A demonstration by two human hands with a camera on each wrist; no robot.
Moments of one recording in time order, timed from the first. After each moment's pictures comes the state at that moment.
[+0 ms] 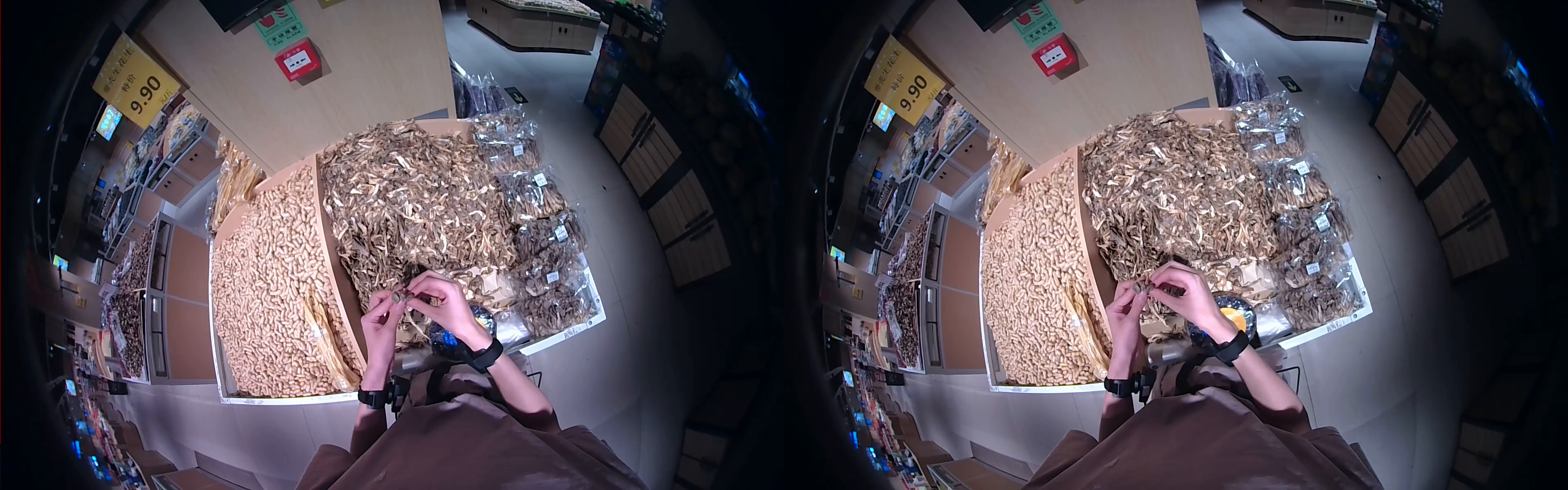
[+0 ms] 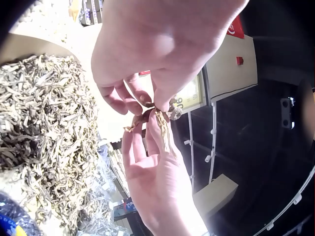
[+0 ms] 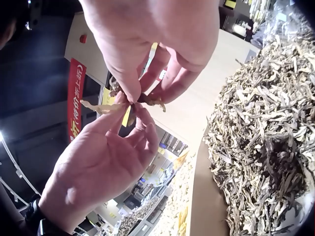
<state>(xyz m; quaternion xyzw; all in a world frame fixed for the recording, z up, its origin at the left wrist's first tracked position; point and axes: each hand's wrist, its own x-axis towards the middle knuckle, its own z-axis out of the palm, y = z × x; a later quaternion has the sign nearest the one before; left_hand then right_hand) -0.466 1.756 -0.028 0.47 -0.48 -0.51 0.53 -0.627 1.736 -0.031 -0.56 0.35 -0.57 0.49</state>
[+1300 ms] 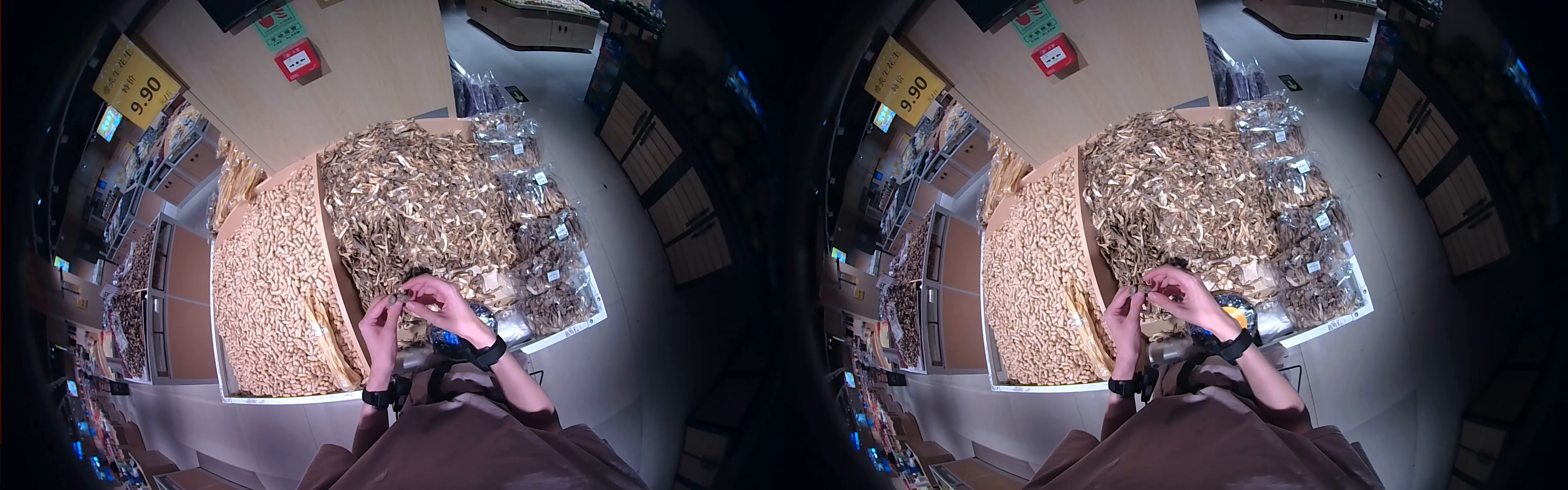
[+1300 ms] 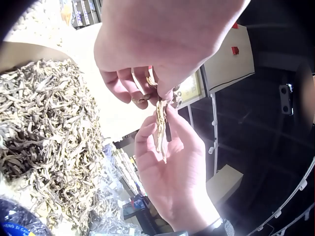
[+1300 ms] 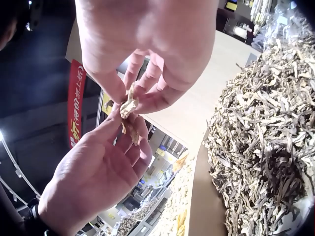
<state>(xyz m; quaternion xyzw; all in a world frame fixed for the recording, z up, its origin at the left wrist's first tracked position) -0.468 1.763 -0.031 0.49 -0.49 -0.45 0.56 -0.631 1.744 -0.019 -0.56 0.33 -0.51 0.56</state>
